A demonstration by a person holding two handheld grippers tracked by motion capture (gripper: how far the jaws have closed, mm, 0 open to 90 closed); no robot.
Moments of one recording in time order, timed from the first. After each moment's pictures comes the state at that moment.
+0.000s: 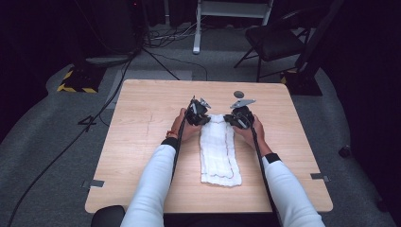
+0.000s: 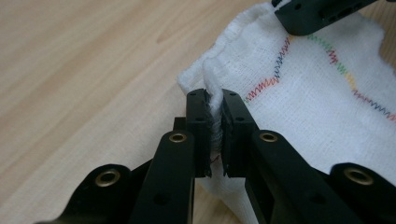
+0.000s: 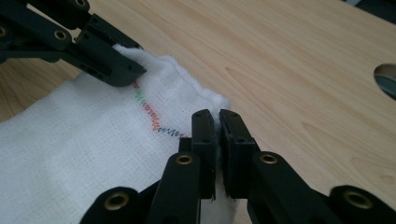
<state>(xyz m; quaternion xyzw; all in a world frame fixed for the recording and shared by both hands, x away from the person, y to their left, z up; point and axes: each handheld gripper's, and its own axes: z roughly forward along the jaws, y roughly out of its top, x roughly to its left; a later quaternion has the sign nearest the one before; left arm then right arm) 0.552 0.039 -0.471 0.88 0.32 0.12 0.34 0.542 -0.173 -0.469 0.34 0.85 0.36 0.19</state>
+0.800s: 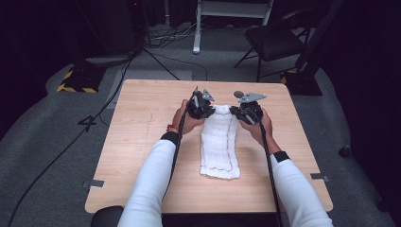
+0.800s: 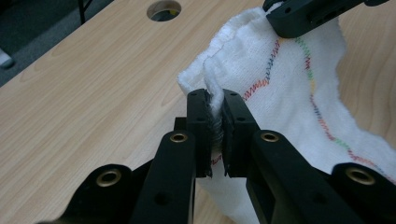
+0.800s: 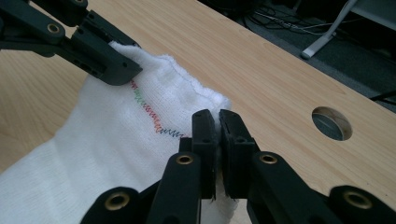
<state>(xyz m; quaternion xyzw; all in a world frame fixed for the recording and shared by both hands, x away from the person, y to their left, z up) 0.535 0.036 -0.423 0.87 0.26 0.15 0.38 0.524 -0.188 -0.425 0.32 0.83 0.39 0.23</state>
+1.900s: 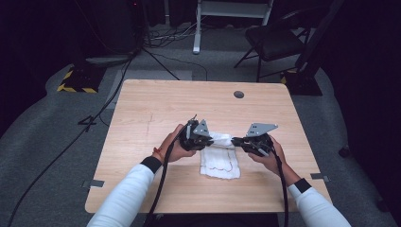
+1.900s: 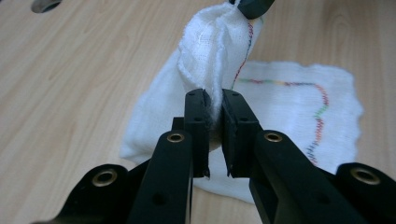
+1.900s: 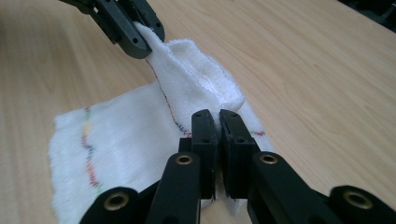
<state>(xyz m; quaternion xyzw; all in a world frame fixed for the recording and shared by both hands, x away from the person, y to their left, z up) 0.427 0.059 -0.435 0.91 0.13 0.10 0.37 0.421 -0.208 -0.438 0.21 0.87 0.41 0.15</state>
